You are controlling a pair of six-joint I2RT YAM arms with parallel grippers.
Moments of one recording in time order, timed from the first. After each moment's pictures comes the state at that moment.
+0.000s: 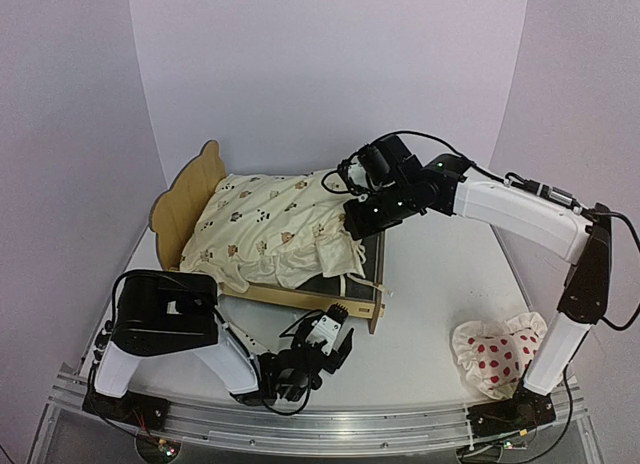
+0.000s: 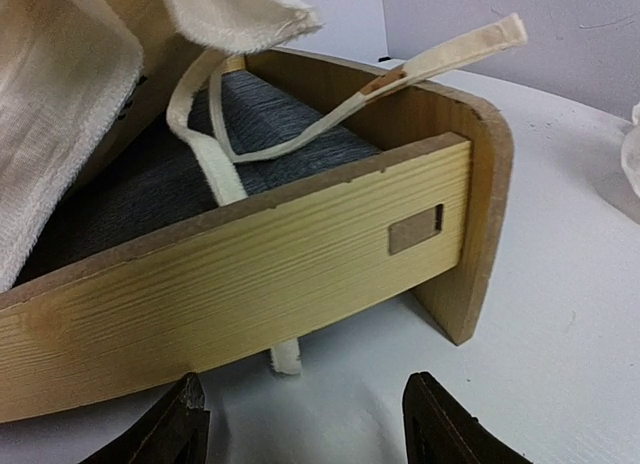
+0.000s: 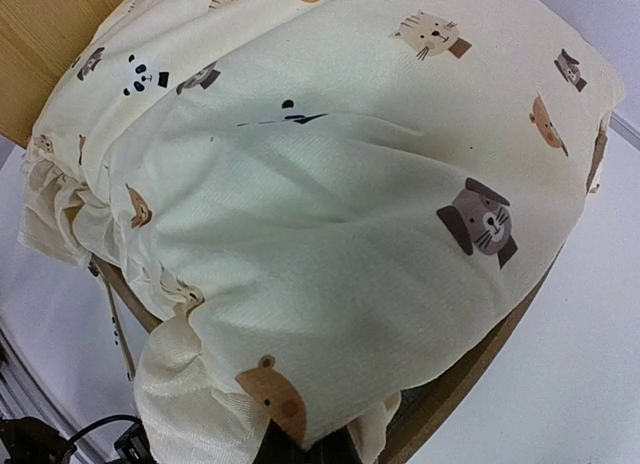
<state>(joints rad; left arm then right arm) -1.41 2.21 0.87 1.09 -0.84 -0.06 0.85 1.76 1.68 -0.76 0.12 0.26</state>
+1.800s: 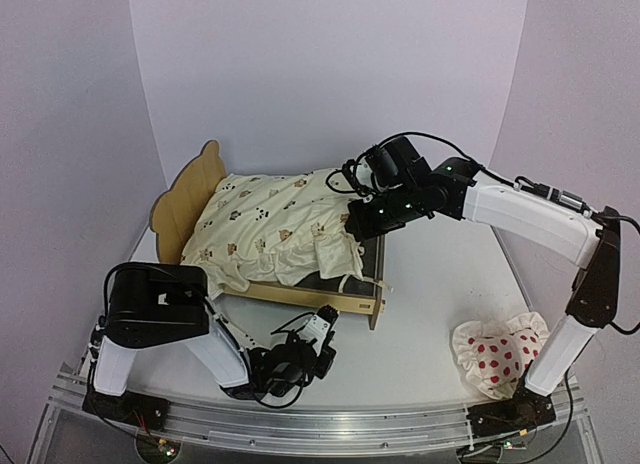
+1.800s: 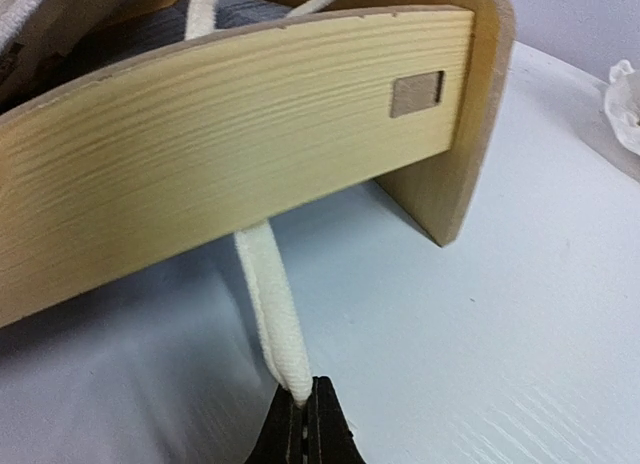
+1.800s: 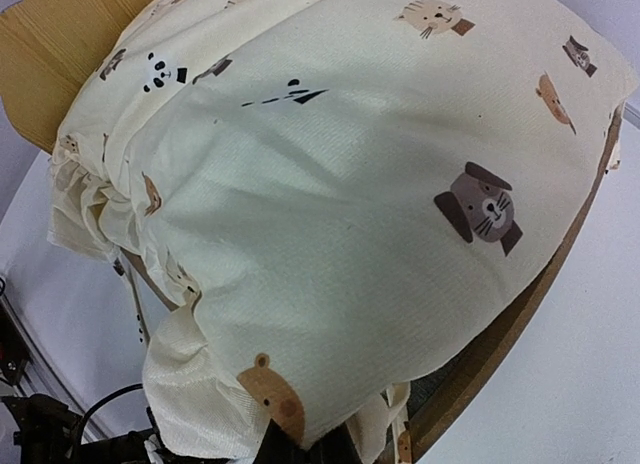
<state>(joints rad) -1.37 2.17 0.80 0.96 -0.67 -0.24 0.85 1.71 1.61 -0.72 0.08 0.30</state>
